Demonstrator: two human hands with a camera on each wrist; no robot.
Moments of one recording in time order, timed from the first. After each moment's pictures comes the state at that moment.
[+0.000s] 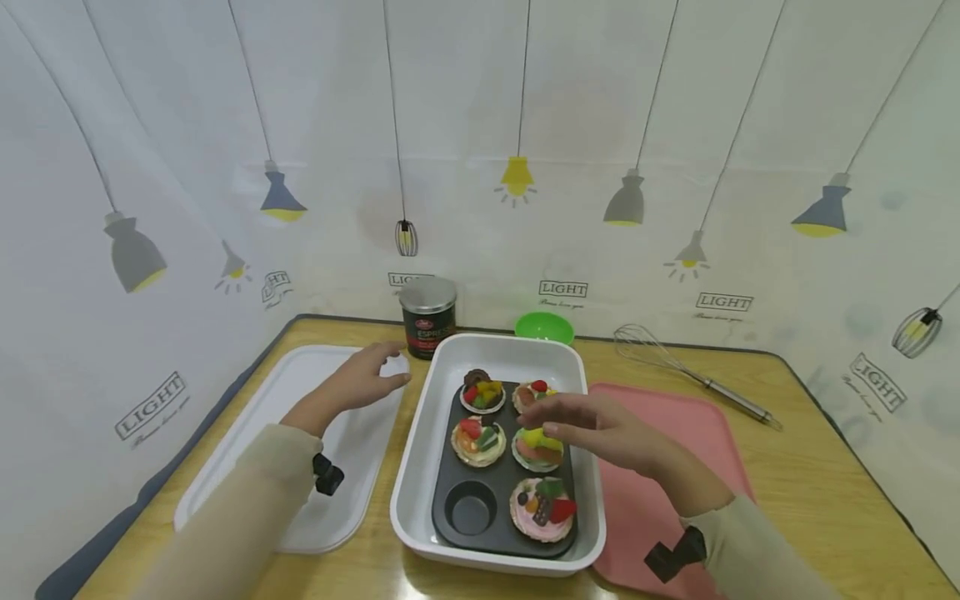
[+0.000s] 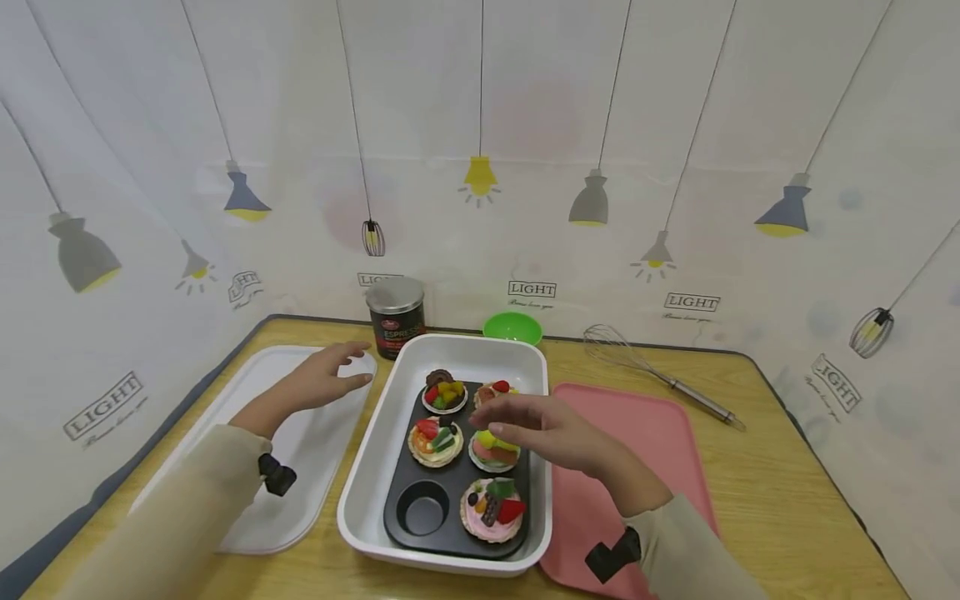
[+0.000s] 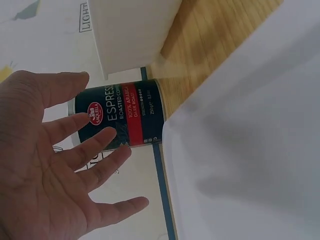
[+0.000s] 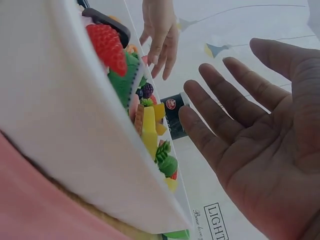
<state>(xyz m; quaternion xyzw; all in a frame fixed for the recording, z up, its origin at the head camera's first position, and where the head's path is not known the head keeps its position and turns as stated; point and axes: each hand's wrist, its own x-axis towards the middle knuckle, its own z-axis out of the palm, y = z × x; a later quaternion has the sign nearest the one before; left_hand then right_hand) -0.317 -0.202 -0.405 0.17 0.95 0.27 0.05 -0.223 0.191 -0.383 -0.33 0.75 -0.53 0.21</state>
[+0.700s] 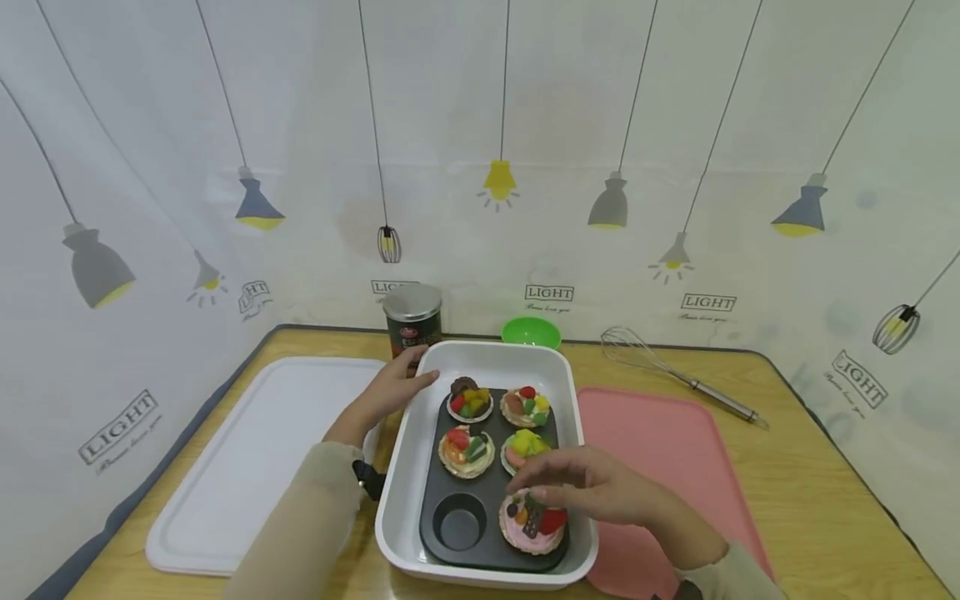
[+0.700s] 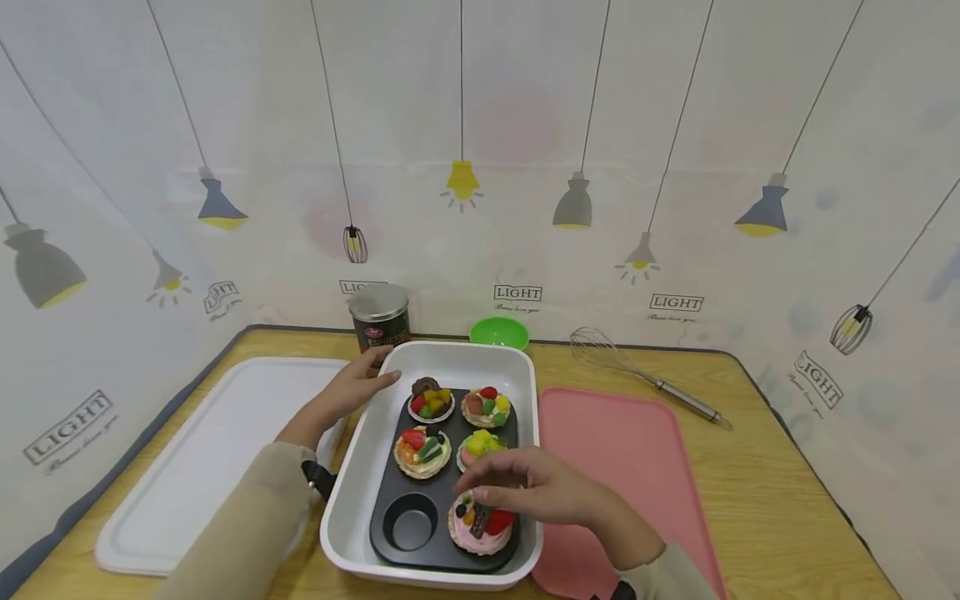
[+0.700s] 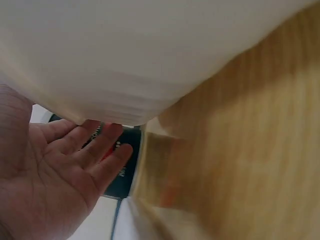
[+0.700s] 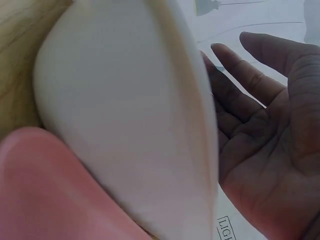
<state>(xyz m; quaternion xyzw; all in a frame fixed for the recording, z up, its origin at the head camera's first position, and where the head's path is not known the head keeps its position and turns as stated) -0.346 -0.146 -0.453 0.12 0.85 0.51 0.07 -0.195 0.190 -0.417 -0.42 0.69 -0.55 0.21</state>
